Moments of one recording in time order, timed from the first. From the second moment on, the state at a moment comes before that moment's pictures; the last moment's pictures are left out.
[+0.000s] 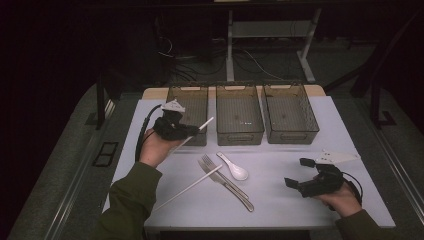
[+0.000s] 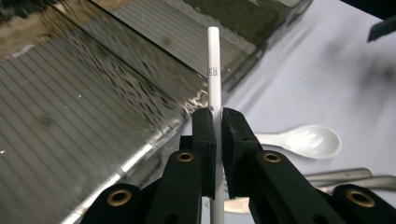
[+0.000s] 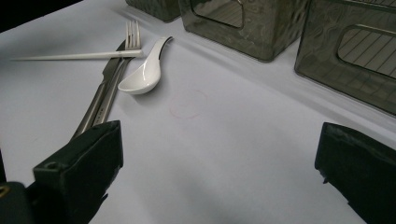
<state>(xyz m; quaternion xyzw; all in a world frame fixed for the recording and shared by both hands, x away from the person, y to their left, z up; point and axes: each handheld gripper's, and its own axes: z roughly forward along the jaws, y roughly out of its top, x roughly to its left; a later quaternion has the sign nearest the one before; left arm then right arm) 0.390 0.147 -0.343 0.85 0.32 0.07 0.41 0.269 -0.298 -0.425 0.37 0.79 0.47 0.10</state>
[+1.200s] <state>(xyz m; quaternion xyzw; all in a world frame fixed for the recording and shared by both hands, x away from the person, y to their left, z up) 0.517 0.171 -0.315 0.79 0.37 0.11 0.47 0.270 -0.301 -0.426 0.38 0.79 0.47 0.10</state>
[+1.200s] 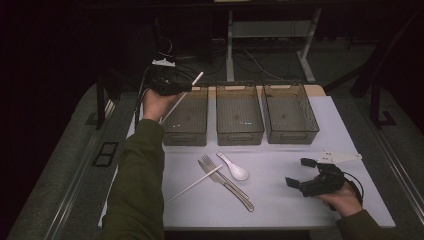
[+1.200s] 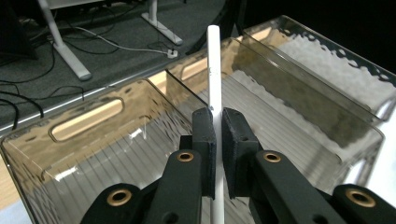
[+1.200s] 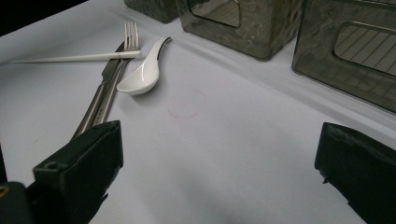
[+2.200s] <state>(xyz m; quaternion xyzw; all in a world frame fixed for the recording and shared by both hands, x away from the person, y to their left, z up) 0.543 0.154 -0.375 0.81 0.42 0.11 0.40 0.271 -0.304 -0.427 0.38 0.79 0.48 0.09</state>
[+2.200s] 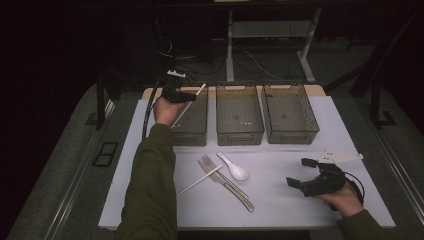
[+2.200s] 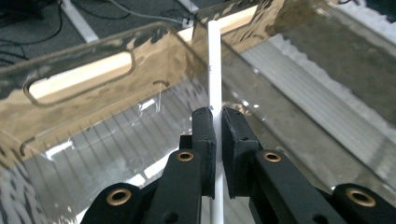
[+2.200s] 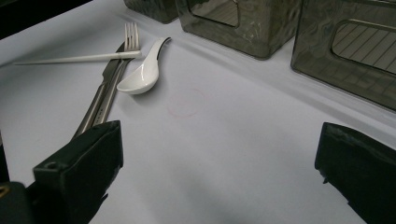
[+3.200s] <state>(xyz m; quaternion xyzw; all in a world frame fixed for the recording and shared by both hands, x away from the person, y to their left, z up) 0.534 0.146 -0.369 0.82 0.40 0.12 0.38 0.270 -0.303 -0.427 0.38 0.79 0.47 0.09</state>
